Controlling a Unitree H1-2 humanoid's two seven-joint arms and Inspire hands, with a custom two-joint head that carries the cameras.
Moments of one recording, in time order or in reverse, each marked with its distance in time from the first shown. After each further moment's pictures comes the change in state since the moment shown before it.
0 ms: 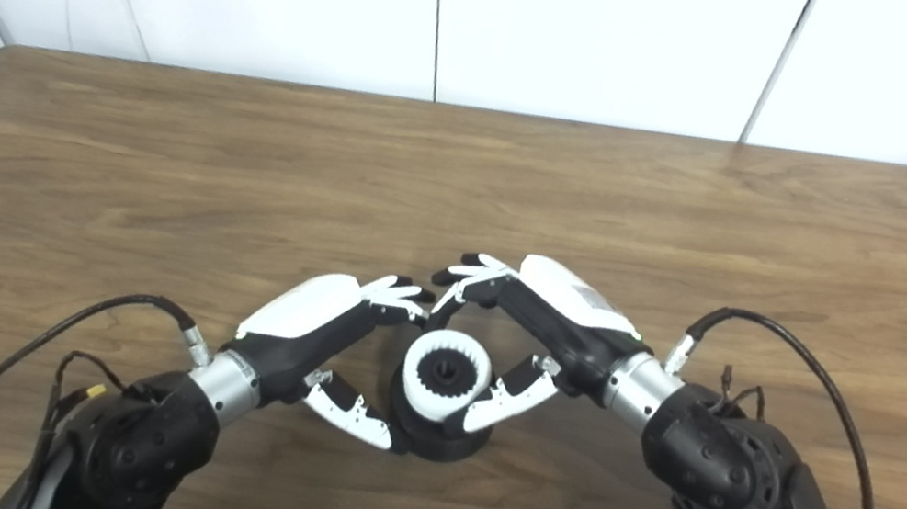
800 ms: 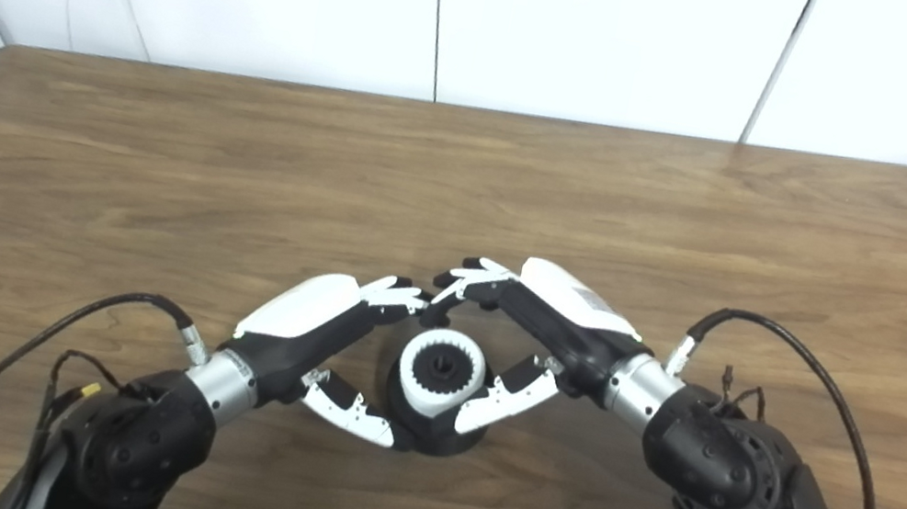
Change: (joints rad) left arm 0.001 0.005 0.016 -0.017 -0.009 0.005 -0.022; right arm 0.006 0.003 -0.008 -0.002 0.007 0.028 0.005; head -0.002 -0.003
